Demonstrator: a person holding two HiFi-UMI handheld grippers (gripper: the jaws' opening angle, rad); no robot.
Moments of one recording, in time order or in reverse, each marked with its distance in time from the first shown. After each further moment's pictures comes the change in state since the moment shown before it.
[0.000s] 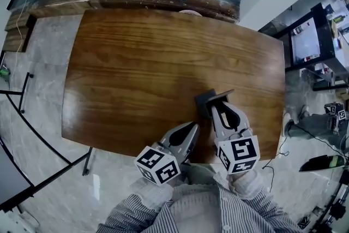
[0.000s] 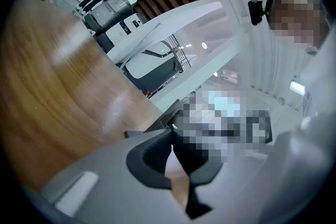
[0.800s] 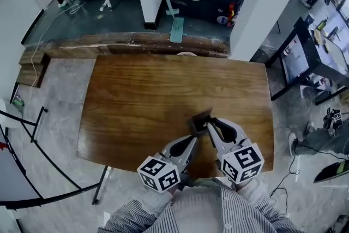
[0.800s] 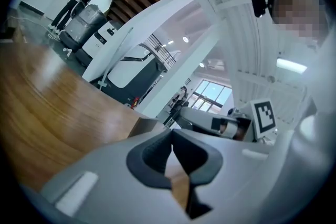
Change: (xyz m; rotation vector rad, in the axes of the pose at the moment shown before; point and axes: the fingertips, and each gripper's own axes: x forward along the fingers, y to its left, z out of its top) left arm 0.001 -0.073 0.025 0.232 0.018 -0.042; right arm -0.077 -0.004 0.064 0.081 -0.193 0.138
